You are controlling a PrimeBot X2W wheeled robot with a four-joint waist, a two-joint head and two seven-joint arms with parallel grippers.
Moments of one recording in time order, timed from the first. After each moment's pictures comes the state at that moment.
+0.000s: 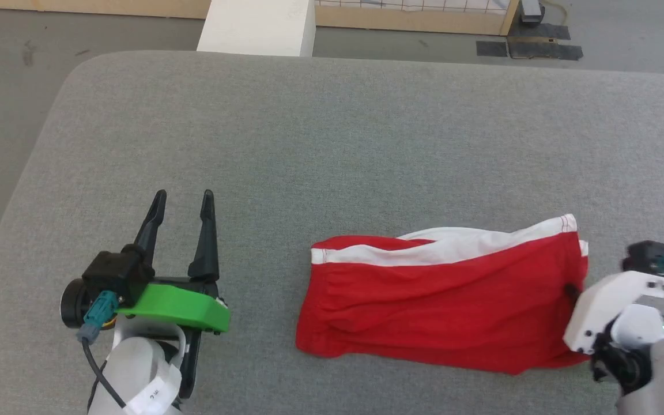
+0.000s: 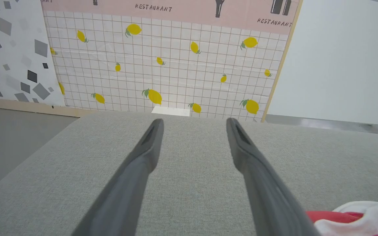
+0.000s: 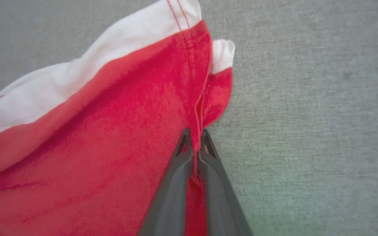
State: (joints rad) left arm -0.20 0.09 -0.05 0.14 -0.21 -0.09 -0.26; right arm -0.26 -0.05 -0.29 0.42 0.19 0.13 0.50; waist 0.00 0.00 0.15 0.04
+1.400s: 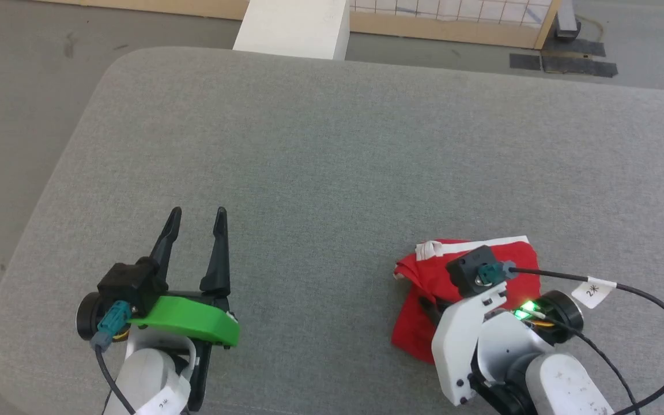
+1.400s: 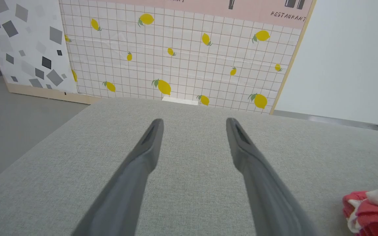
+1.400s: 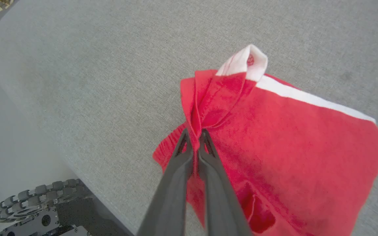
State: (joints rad) left arm -0.18 0.06 -0.05 0.17 -0.20 -0.12 -0.26; right arm -0.14 -0.05 0.29 0.00 0.14 0.13 0.67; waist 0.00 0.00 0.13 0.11
